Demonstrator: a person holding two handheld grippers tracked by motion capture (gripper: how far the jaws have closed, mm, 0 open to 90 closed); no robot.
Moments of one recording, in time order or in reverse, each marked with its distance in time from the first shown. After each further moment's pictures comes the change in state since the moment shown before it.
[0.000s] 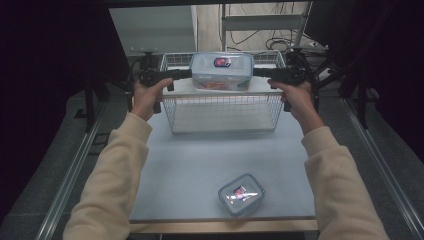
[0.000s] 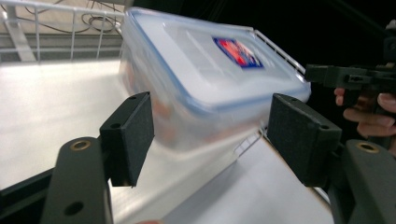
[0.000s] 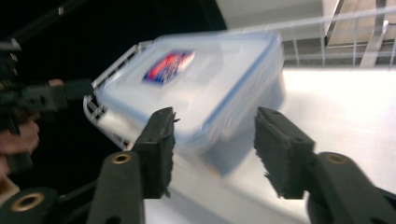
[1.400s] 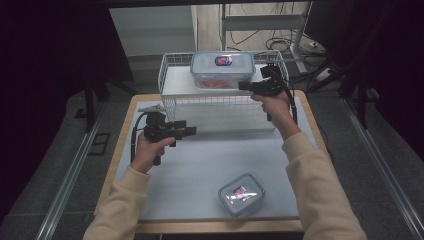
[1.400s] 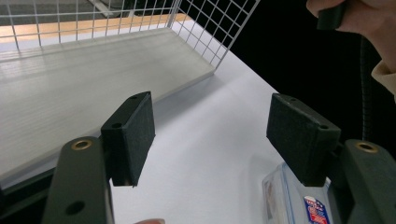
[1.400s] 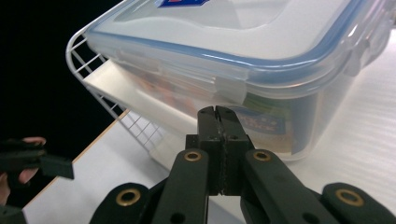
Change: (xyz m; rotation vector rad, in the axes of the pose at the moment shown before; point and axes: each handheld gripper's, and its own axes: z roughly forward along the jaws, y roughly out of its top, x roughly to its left) left arm -0.013 -0.131 -0.002 0.110 -0.103 0.054; right arm 0.015 -0.027 0.054 0.082 0.002 -0.092
